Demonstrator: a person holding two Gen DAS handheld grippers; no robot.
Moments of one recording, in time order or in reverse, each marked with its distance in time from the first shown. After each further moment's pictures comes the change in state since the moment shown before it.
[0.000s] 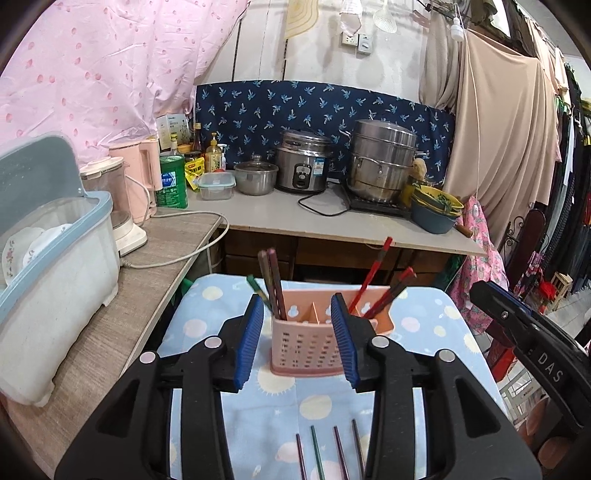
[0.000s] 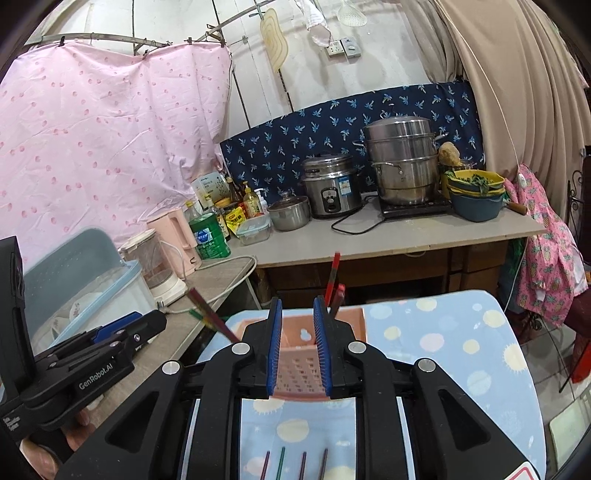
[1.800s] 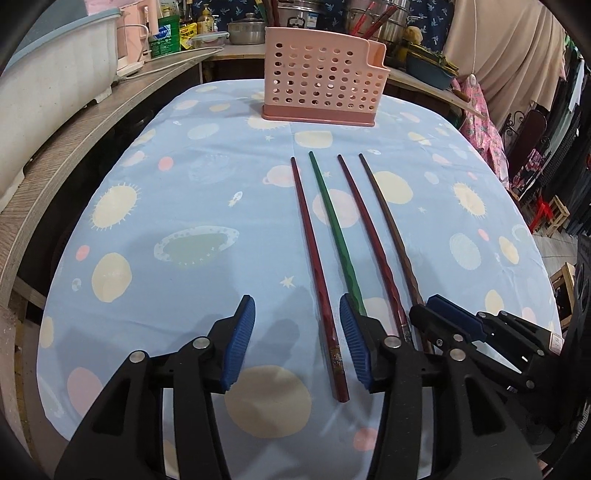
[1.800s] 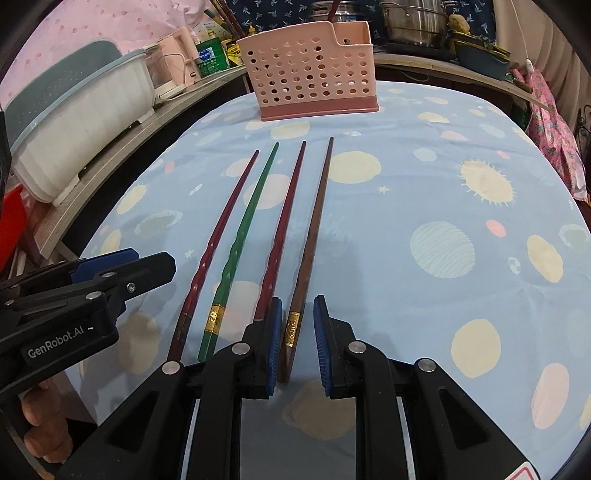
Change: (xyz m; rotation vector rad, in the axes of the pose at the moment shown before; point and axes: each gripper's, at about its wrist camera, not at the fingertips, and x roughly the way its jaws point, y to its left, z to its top) left arm -0.022 -0.002 -0.245 0.019 0.441 -0.023; right arm -0.034 0.003 -0.273 -0.078 0.503 -0.043
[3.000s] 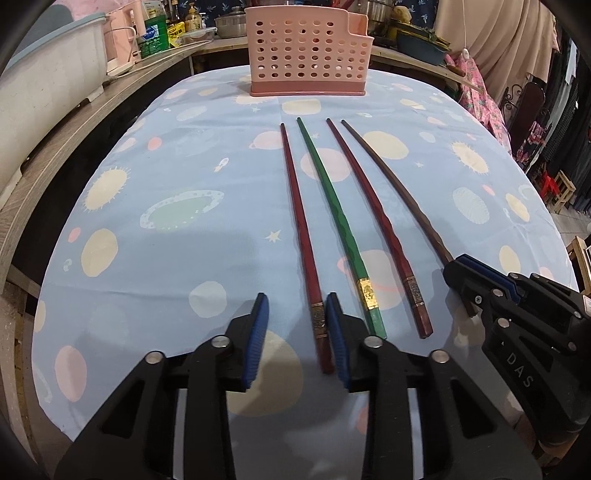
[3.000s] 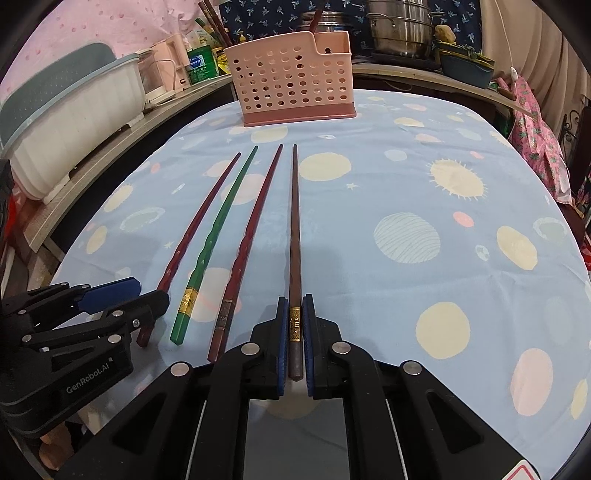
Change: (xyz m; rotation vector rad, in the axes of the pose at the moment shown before) left arm 0.013 -0.012 -0.029 0.064 0.030 0.040; right arm -0.011 -0.014 -0.016 0.000 -0.042 -0.061
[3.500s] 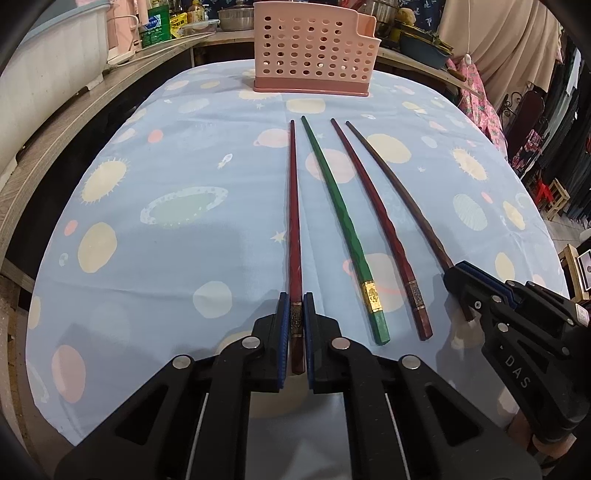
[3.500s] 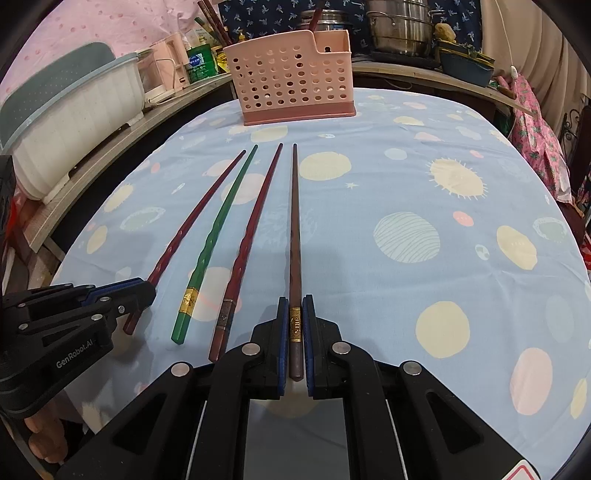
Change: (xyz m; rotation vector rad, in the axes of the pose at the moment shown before) left arm 0.000 0.010 0.004 -0.032 0.021 -0.042; right arm 0.000 0.000 0.000 0.004 0.006 0.002
